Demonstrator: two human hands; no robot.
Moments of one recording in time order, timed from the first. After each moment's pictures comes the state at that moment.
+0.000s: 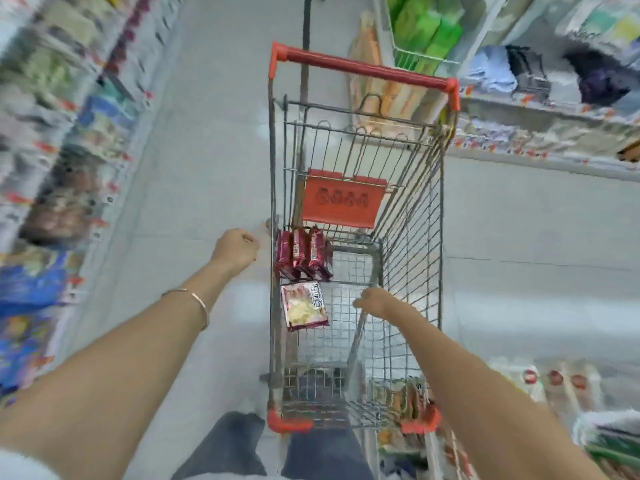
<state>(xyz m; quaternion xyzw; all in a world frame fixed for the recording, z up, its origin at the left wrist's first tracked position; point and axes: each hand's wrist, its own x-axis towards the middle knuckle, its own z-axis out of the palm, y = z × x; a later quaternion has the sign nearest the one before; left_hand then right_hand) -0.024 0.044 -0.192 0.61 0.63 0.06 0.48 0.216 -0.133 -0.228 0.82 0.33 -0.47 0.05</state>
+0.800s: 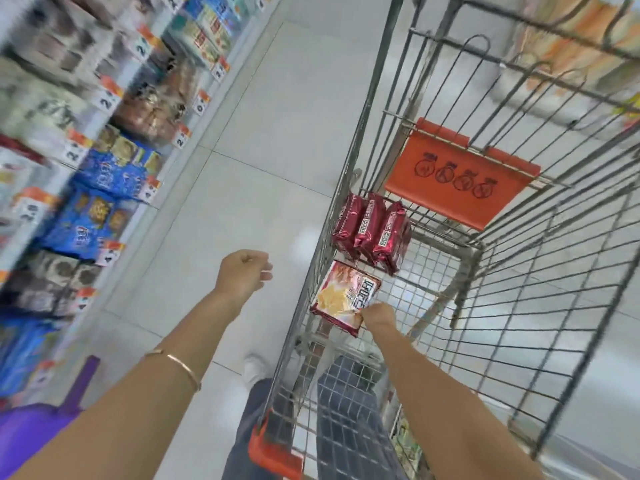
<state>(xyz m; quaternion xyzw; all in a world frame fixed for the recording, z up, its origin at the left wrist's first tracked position) -0.062 -0.016 -0.292 0.27 0.76 0.21 0.55 0.173 -0.093 -0.445 0.82 0.28 -0.48 0.10</state>
